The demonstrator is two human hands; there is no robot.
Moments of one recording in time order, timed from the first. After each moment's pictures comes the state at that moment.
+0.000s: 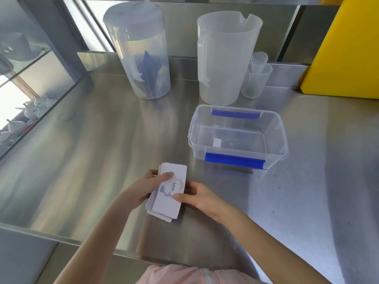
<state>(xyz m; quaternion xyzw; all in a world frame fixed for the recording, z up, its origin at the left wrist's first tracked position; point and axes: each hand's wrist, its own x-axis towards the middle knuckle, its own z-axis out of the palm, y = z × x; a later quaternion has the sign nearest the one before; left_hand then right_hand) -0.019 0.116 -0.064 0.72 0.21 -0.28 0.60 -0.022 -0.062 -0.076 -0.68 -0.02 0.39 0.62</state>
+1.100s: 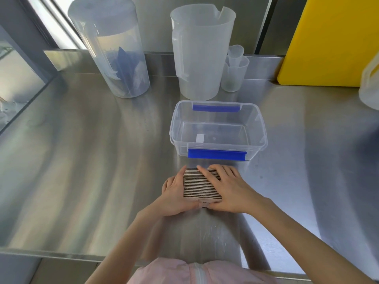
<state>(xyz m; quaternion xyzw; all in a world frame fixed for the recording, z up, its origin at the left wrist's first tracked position) -0.031 0.019 -0.079 0.90 -0.02 -0.26 0.35 -0.019 -0.156 -0.063 -0.95 -0.28 0.15 0.07</state>
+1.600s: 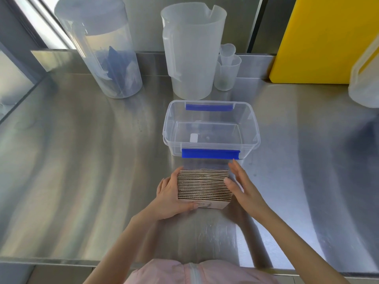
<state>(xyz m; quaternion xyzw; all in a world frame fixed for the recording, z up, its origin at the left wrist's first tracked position) -0.031 0.021 -0.083 0.90 -0.04 -0.23 0.36 -0.043 -0.182 -0.069 -0.82 0.05 0.17 0.54</state>
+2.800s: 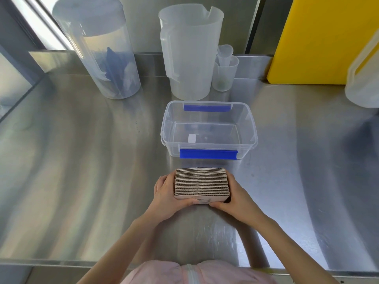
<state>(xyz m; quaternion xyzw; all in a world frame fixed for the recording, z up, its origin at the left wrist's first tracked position) -0.039 0.019 -0.087 0.89 -0.01 -0.15 0.44 -0.045 -0.182 -0.085 -0.89 -0.04 0.15 0.43</state>
